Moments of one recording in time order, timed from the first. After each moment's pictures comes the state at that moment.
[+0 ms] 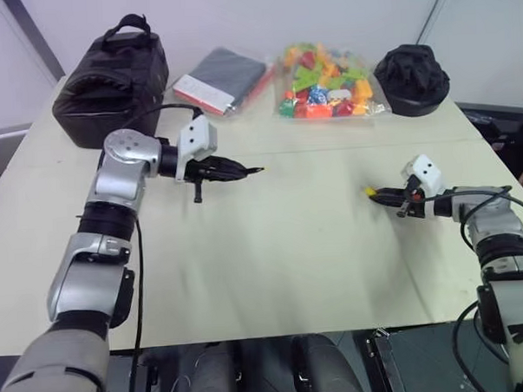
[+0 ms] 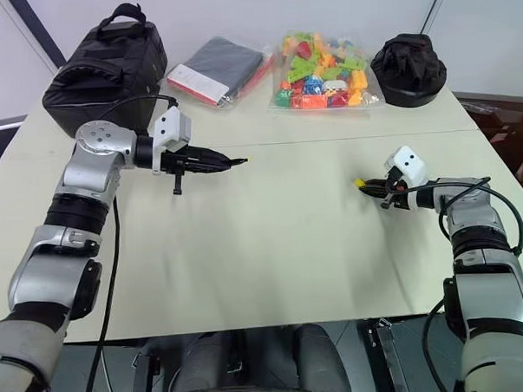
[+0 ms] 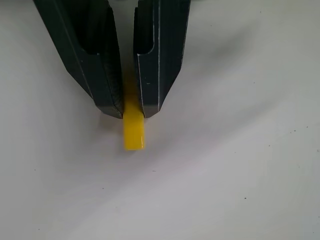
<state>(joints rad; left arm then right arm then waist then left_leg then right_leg) -0.96 0.51 -0.15 0.62 -0.12 0.01 -1.42 -0.74 -0.73 -0.01 1.01 0.08 -0.05 1.15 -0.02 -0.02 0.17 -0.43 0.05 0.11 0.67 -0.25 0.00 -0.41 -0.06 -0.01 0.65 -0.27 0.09</state>
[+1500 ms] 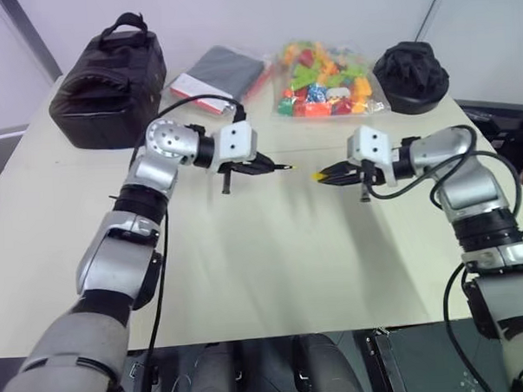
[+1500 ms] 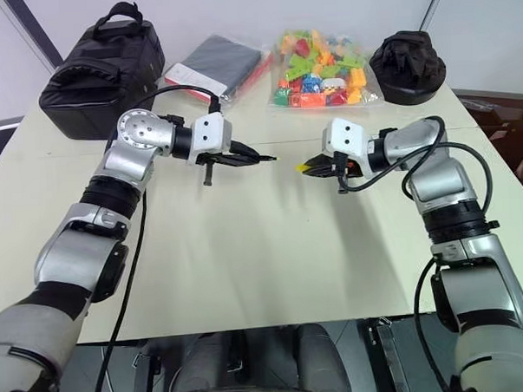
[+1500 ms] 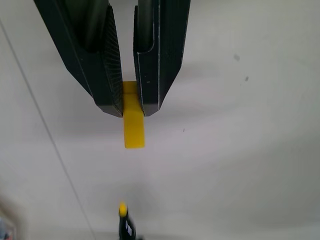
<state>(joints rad) -1.12 0.37 -0.24 0.86 0.03 -0.34 -1.30 -0.80 -0.69 0.15 0.33 0.06 0.13 1.29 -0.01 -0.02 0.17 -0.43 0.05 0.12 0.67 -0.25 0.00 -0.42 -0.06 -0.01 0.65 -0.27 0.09</state>
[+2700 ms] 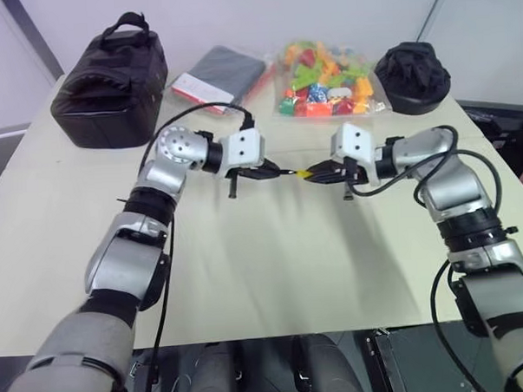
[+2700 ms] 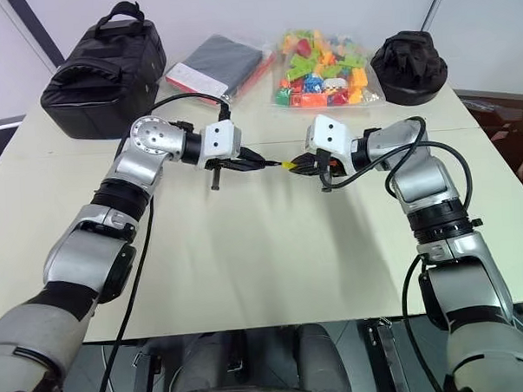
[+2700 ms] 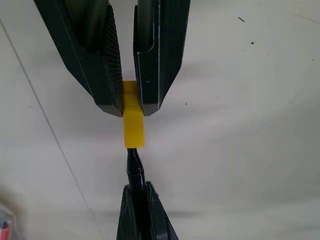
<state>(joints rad) -1.12 0.33 -0.26 0.90 0.09 -0.36 -1.27 -0.82 -0.63 0.19 0.30 0.04 0.22 1.24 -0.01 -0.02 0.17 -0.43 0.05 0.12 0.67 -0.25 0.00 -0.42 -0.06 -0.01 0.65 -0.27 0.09</state>
